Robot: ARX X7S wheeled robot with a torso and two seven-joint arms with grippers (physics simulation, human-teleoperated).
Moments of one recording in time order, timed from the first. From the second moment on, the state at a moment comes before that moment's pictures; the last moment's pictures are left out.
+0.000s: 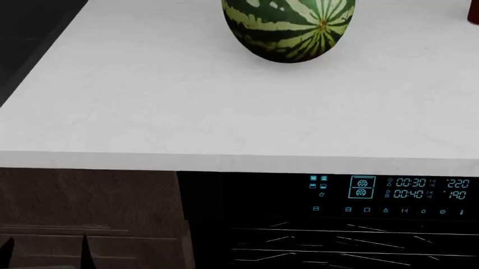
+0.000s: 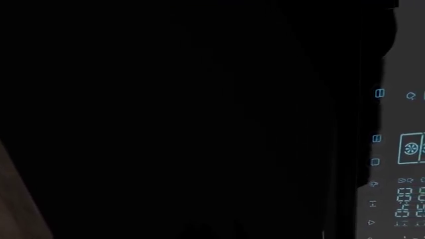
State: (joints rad) left arm -0.07 -0.29 0.27 0.12 -0.20 -0.13 -0.44; right arm 0.13 0.50 -0.93 0.23 -0.49 0.55 0.38
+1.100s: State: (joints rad) left arm -0.07 -0.31 0.26 0.16 -0.22 -0.14 -0.47; right arm 0.08 0.29 -1.03 0.87 -0.50 0.25 0.97
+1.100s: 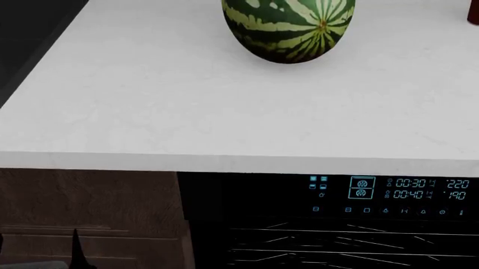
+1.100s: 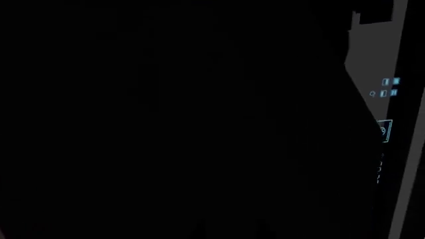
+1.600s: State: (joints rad) left arm -0.07 -0.32 0.27 0.16 -0.22 -0.14 -0.48; right arm 0.09 0.20 -1.18 1.17 -0.37 0.12 1.22
